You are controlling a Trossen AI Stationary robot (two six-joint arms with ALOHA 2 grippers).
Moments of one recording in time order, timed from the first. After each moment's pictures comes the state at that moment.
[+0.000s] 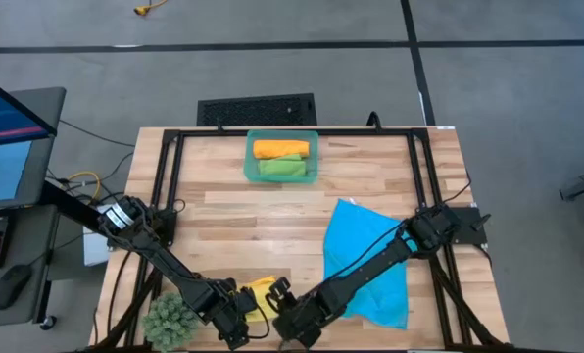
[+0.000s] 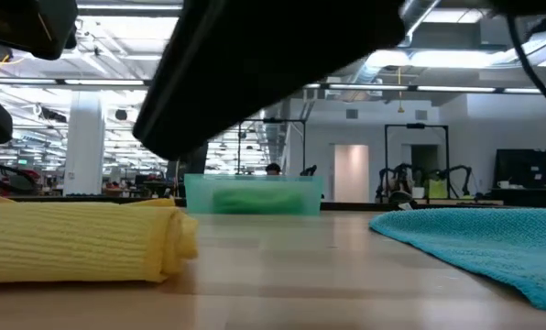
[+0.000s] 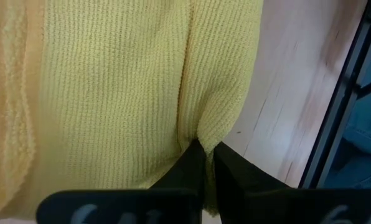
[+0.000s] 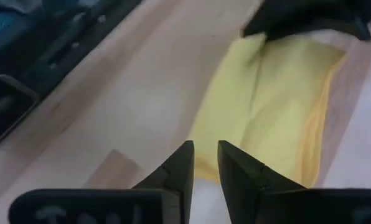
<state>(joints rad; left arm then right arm) -0.77 1.88 1.16 -0.46 -0.09 -1.14 0.58 2.31 1.87 -0.58 0.22 -0.23</state>
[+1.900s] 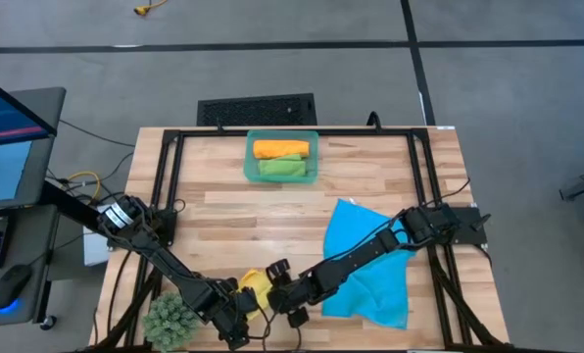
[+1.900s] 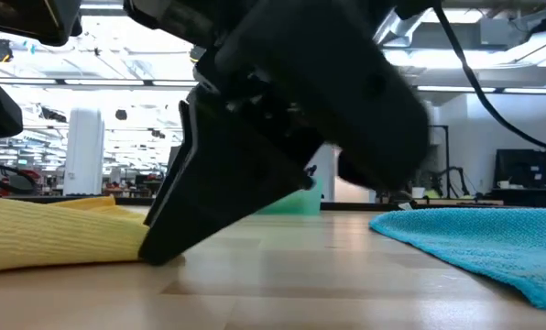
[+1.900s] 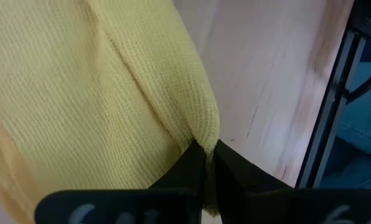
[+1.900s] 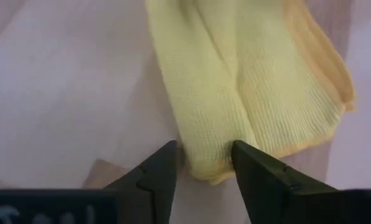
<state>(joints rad) -0.77 1.88 1.16 -0.45 -0.11 -1.11 0.47 2.31 1.66 -0.31 0.21 -0.09</state>
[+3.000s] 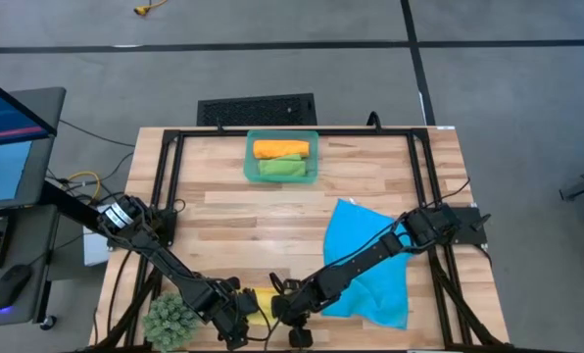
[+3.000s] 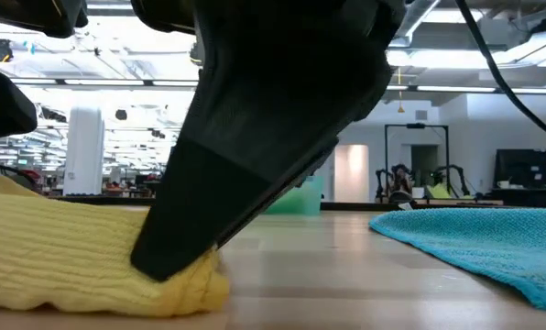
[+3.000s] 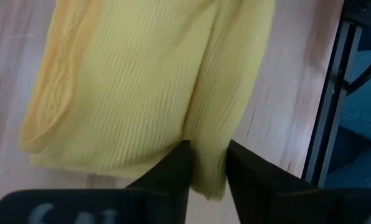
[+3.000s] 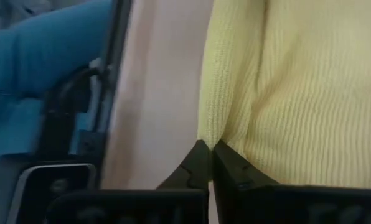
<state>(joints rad) -0.77 1.88 1.16 -0.45 -0.12 -1.04 0.51 2.31 1.70 -0.36 -0.15 0.43</state>
